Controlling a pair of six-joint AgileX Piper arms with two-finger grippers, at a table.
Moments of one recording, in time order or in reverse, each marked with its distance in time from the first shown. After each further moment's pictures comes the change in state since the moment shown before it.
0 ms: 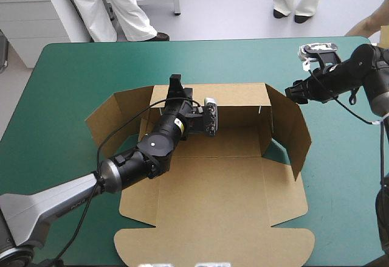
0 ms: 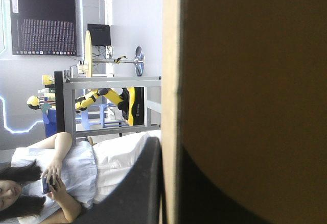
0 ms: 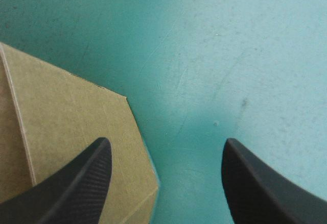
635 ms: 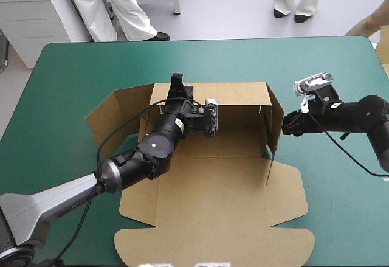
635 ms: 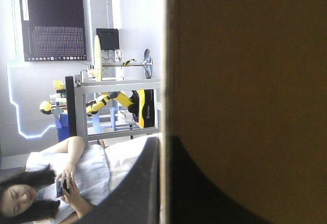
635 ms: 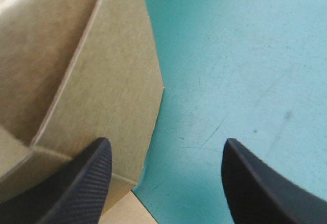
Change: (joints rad) left arm 0.000 0.002 0.002 0.057 0.000 -0.007; right arm 0.000 -0.294 0.488 0.246 -0.314 -0.418
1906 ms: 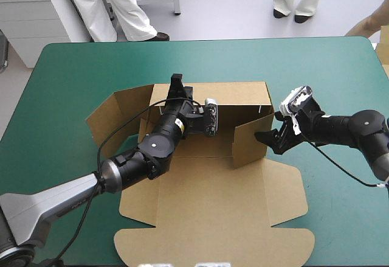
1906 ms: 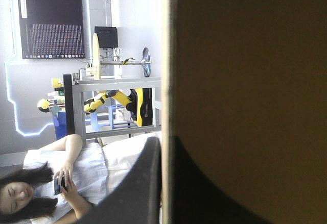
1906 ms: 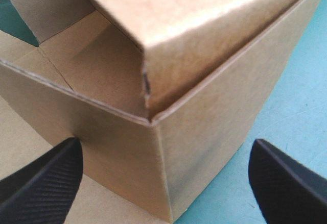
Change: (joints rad) left arm 0.000 0.001 0.001 -0.007 0.005 -0.003; right arm 0.006 0.021 0.140 0.422 0.040 -0.601
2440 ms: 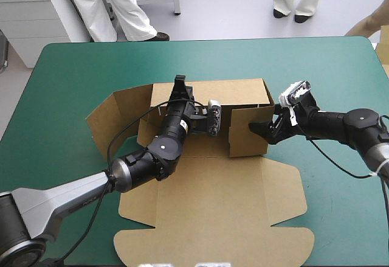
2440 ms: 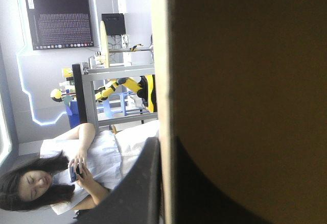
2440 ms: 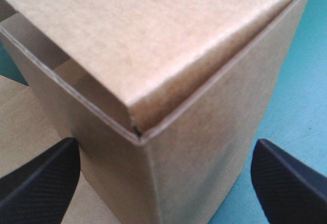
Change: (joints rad) left arm -0.021 0.056 -0.007 0.049 0.080 -0.009; right arm 0.003 0.091 0.000 0.190 -0.031 -0.099
